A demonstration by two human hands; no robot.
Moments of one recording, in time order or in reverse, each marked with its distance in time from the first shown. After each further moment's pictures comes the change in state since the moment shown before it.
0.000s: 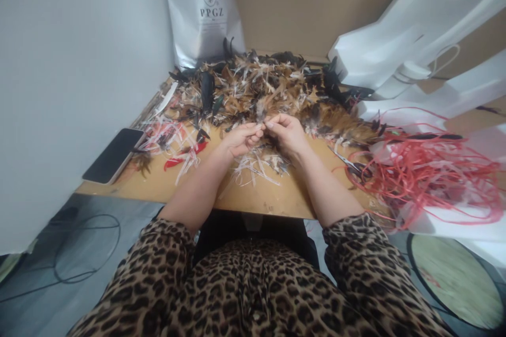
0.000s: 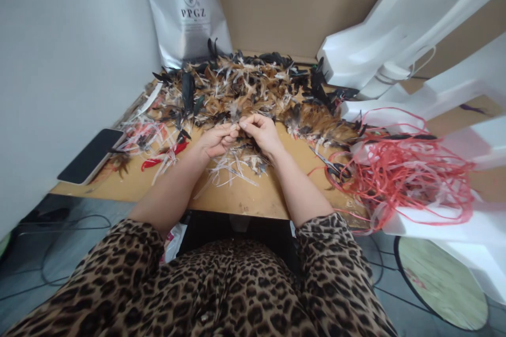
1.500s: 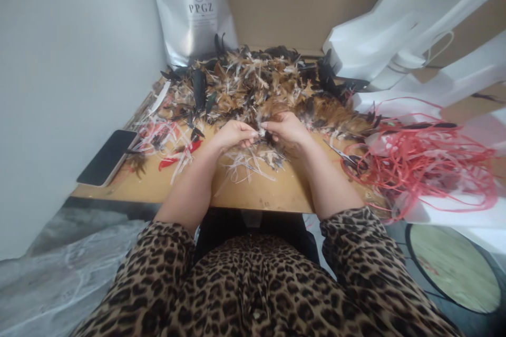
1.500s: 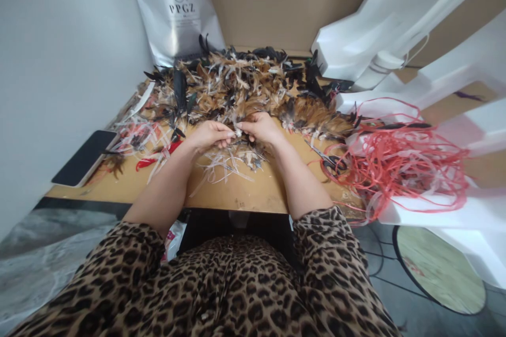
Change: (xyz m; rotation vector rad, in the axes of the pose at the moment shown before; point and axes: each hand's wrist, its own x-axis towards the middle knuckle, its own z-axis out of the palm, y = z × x) left_hand -0.005 0.006 -0.007 0.732 0.129 0.006; right_hand 0.005 -0.006 -0.022 -0.233 -0.096 0.223
